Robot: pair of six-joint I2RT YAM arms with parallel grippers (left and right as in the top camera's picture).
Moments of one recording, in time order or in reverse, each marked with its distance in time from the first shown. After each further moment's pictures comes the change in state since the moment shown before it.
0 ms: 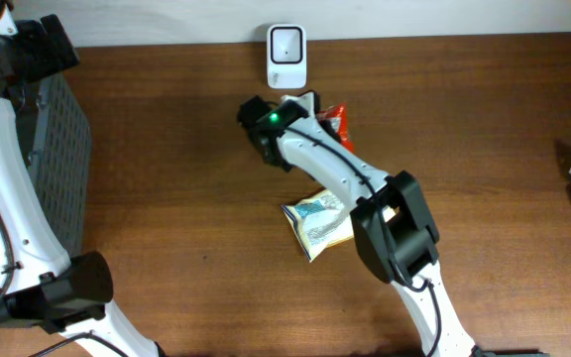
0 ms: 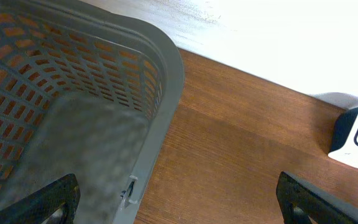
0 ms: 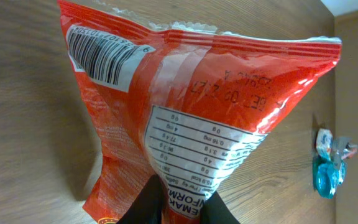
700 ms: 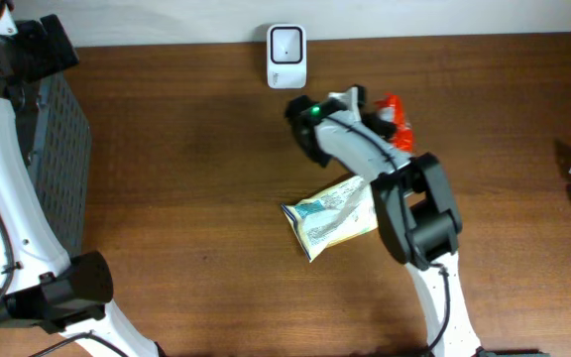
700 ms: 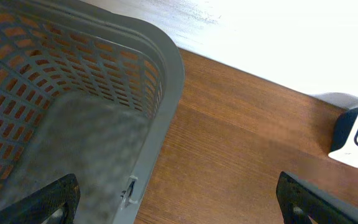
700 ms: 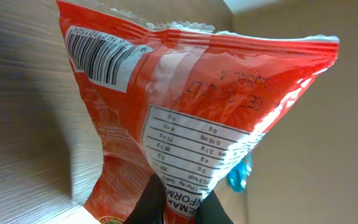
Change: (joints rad) left arm 0.000 0.000 0.000 0.000 0.000 0.000; right arm -0.204 0.002 -0.188 0.081 0.344 -0.084
